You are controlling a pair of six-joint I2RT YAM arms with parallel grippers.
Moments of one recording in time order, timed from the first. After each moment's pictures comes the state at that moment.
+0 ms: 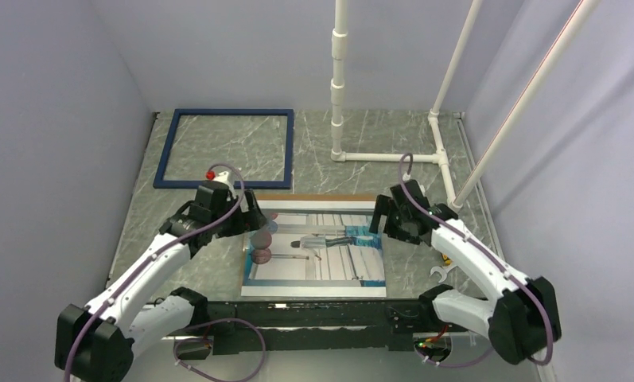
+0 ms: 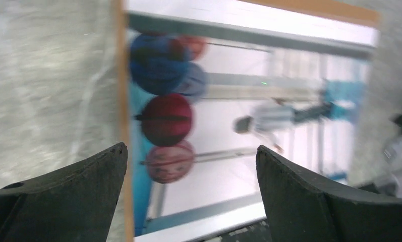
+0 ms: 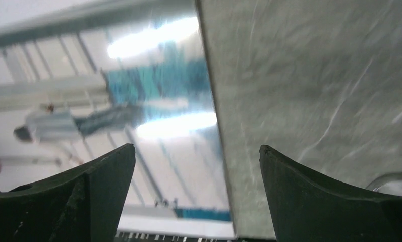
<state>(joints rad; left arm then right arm) -0.38 0.99 0.66 -0.52 0.03 -0.61 0.42 1.13 0.73 -0.62 0.13 0.61</state>
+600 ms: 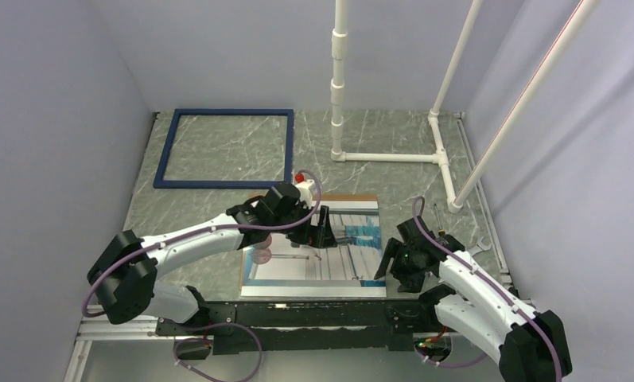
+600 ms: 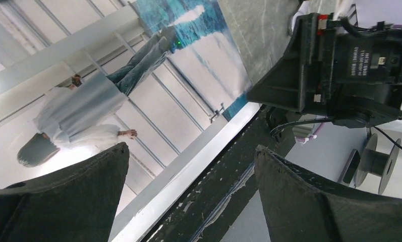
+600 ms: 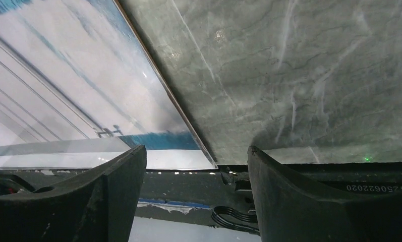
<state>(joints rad) -0.86 1.36 0.85 -0.16 0.29 -0.64 0.42 0.85 0.42 -0.88 -0.12 0.88</state>
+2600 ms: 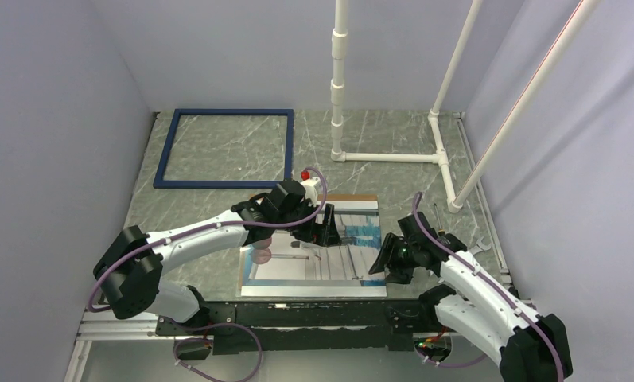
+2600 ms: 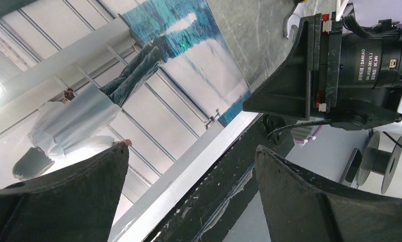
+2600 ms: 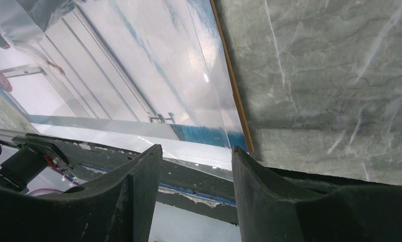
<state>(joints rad) -0.89 1.41 0.90 -0.16 0.29 -0.62 0.42 0.83 0.44 -0.80 -0.25 0.86</state>
